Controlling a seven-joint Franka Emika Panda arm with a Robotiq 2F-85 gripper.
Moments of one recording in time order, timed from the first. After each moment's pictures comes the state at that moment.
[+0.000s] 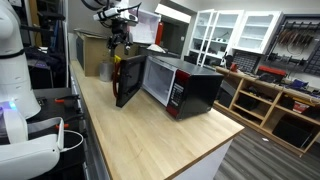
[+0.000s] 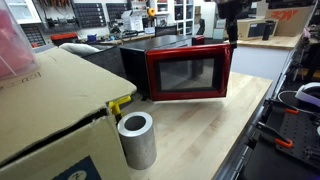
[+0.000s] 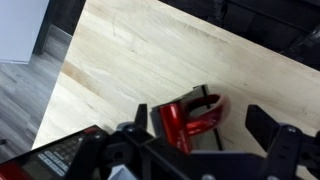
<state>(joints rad) 0.07 -0.35 0.09 -2.50 -0.40 1.97 -0.10</state>
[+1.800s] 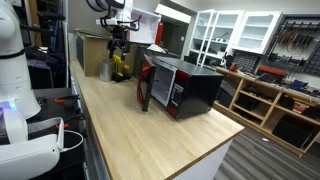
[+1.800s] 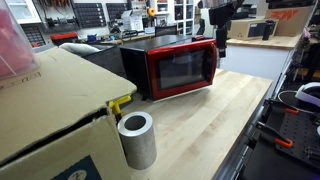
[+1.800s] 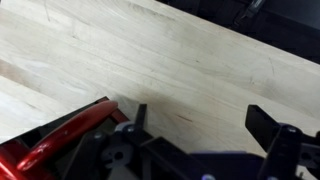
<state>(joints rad) 0.10 -0.27 0.07 -2.47 -0.17 2.05 -0.12</state>
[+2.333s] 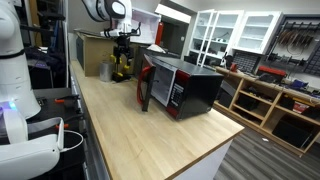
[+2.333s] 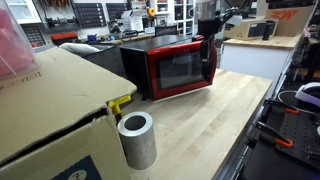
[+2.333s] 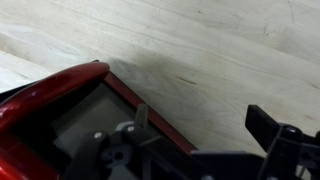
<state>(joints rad) 0.09 -0.15 0.10 -2.48 -0.22 2.31 0.01</state>
